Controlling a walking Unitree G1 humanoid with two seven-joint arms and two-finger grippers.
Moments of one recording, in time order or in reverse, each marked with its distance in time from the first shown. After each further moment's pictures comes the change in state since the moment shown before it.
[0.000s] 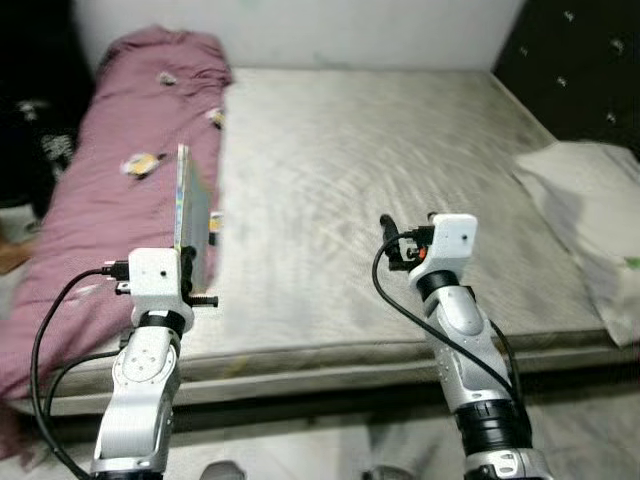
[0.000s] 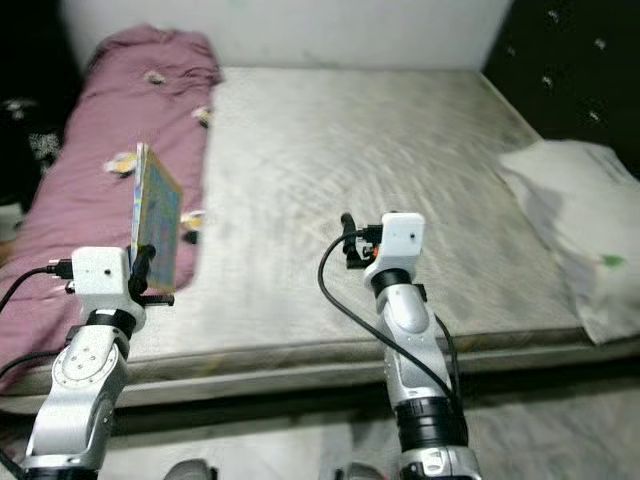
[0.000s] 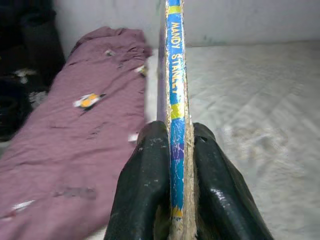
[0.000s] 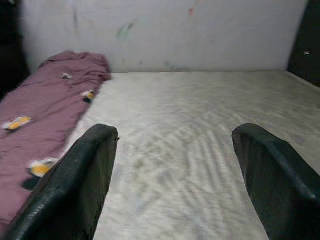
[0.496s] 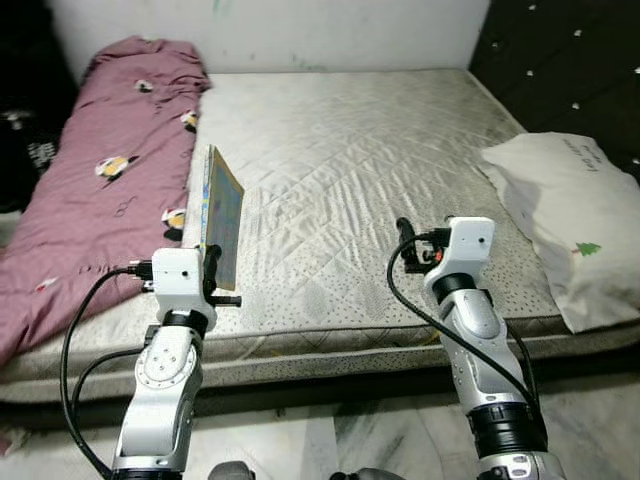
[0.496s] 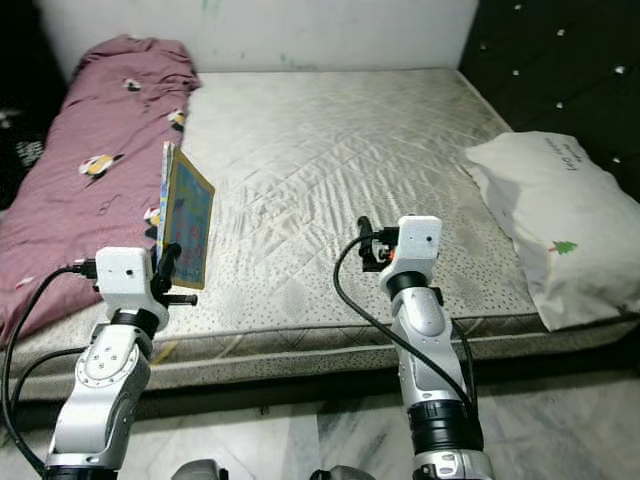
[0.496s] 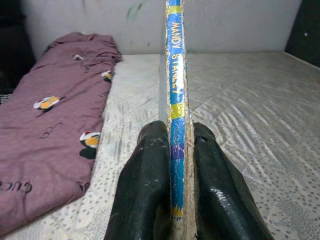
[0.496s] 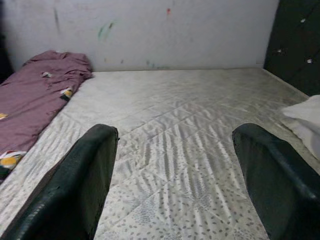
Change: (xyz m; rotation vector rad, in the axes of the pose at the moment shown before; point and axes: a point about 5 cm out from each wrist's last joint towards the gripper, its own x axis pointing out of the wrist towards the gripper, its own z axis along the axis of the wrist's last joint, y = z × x) left arm 0.000 -0.011 0.001 -0.036 -0.012 -0.049; right arm -0.002 -0.008 -0.001 -0.007 0.006 -0.019
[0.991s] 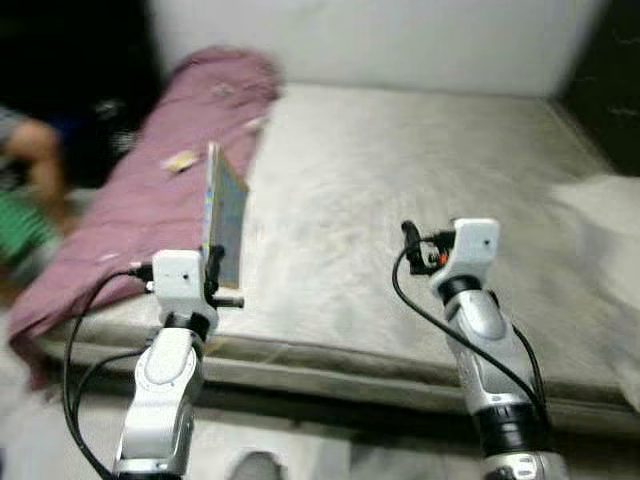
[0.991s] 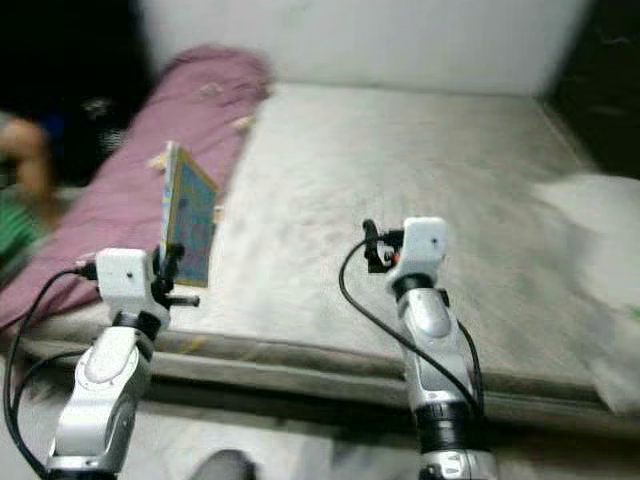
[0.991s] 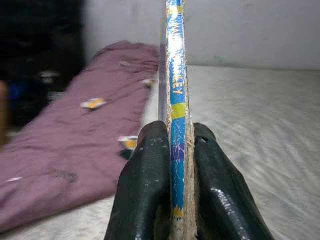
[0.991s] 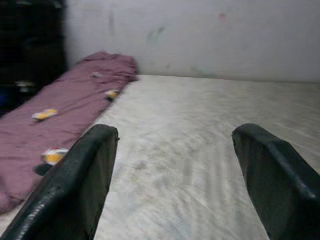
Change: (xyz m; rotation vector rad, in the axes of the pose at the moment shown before) left arm -0.001 0.003 0.003 -0.005 -0.031 -0.011; right arm 0.003 0.001 0.002 0.004 -0.006 0.010
